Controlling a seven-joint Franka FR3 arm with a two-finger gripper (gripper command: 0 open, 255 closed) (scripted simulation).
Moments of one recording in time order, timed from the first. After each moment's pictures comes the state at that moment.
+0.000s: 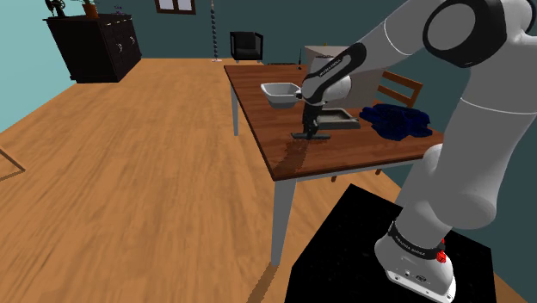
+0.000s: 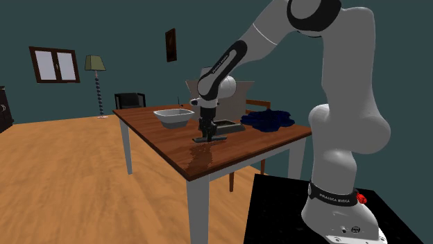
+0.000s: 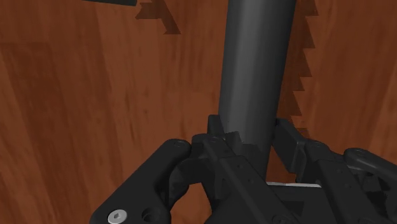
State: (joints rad) arm 0.22 0.07 -0.63 -2.29 0.04 2.42 -1.31
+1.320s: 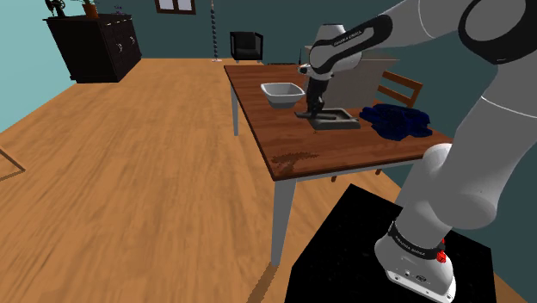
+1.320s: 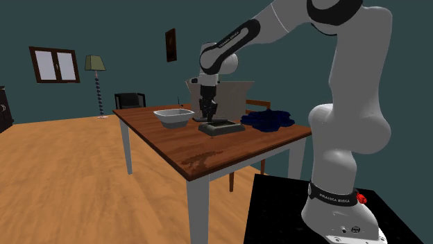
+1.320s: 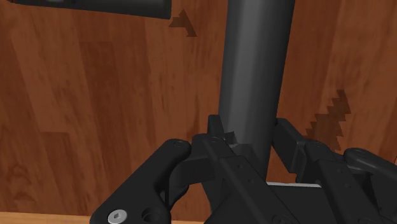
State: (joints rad) arm 0.22 -0.08 -0.63 -2.16 -0.08 2.17 -1.24
